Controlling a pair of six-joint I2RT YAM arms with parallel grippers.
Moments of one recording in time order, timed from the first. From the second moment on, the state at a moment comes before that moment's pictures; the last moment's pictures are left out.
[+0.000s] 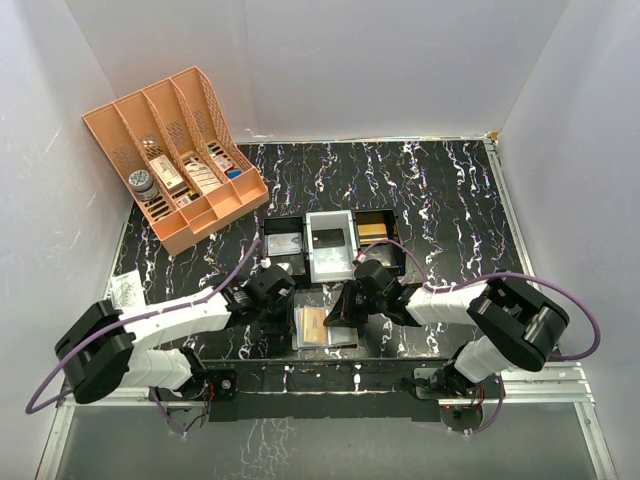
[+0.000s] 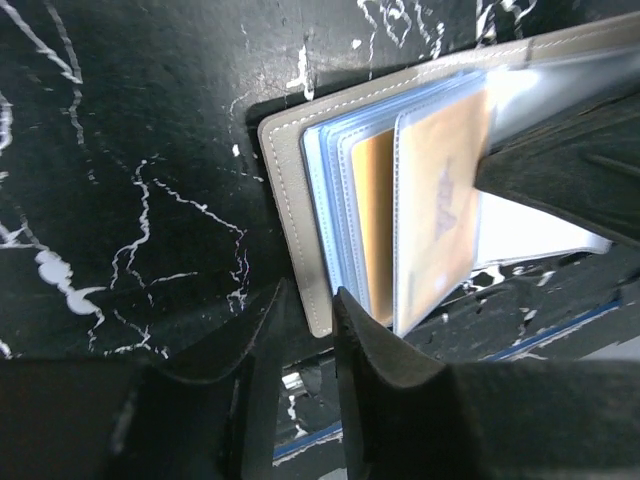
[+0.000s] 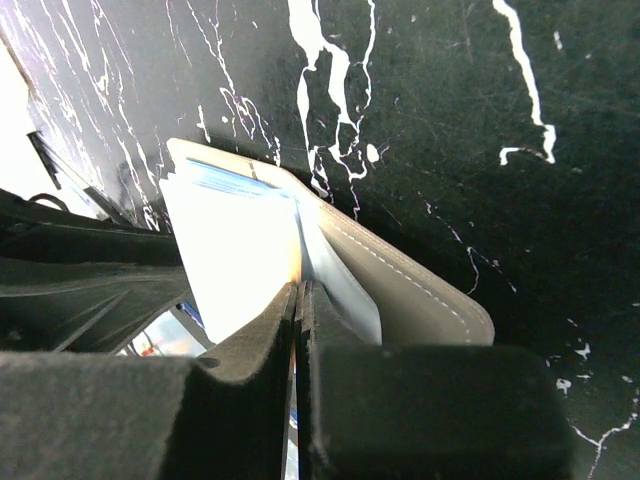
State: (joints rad) left arm -0.94 1.27 0.60 -0.46 0.04 -0.84; right arm 0.82 1.47 0.47 0.20 -0.32 1.10
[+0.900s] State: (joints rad) left arm -0.94 1.23 0.60 -0.23 0.06 -0.97; right arm 0.80 1.48 0.43 0.28 -0.34 1.13
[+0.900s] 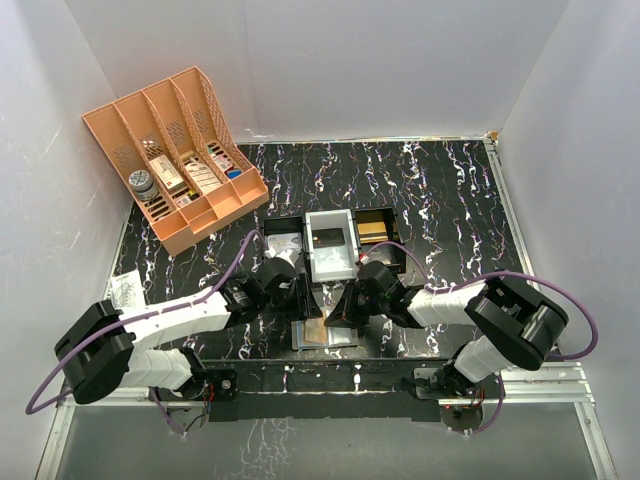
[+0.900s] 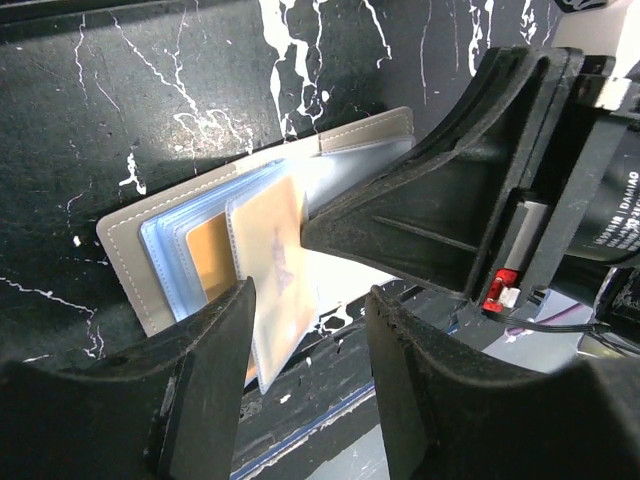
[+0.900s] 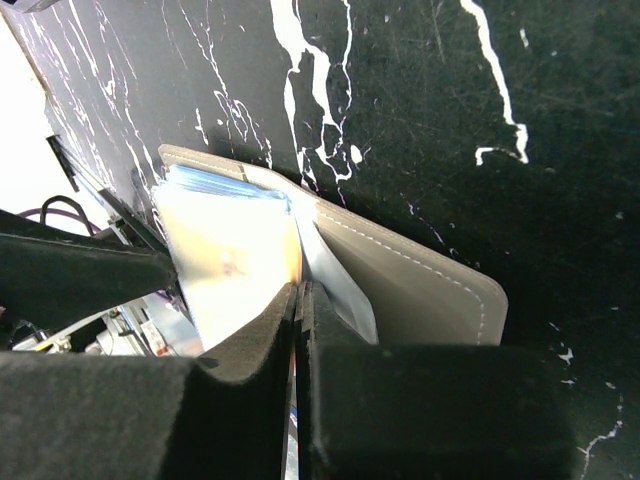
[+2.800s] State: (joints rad) left arm -0.94 1.37 0.59 -0.05 0.24 -0.96; right arm 0.79 1.02 0.47 -0.09 -0.10 1.11
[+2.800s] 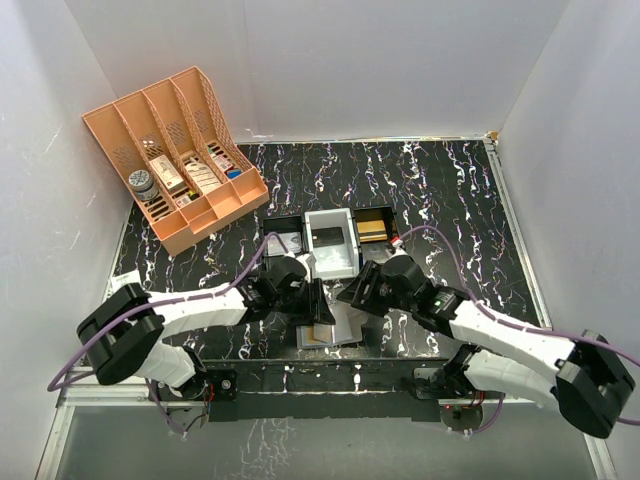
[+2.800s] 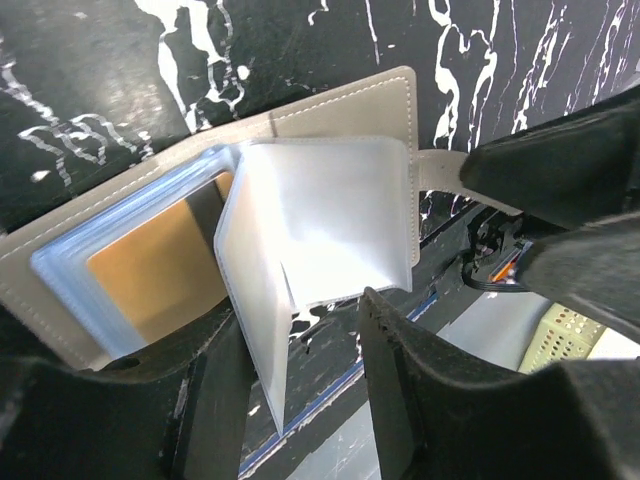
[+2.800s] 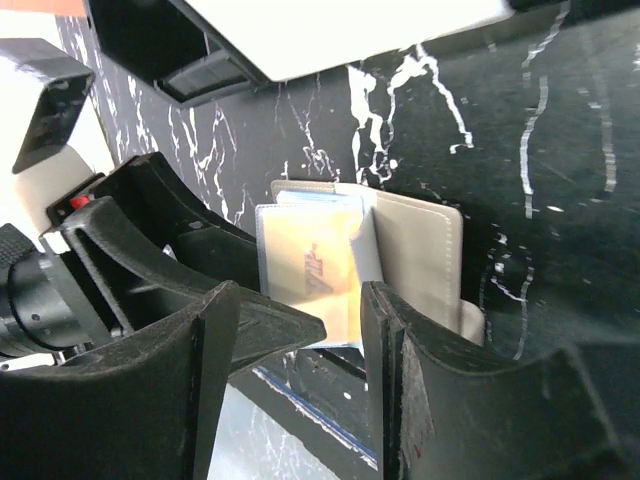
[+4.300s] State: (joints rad) left arm -1.06 1.33 0.62 -0.09 0.05 -0.84; right arm 0.77 1.07 0.34 -0.12 -0.18 0.97
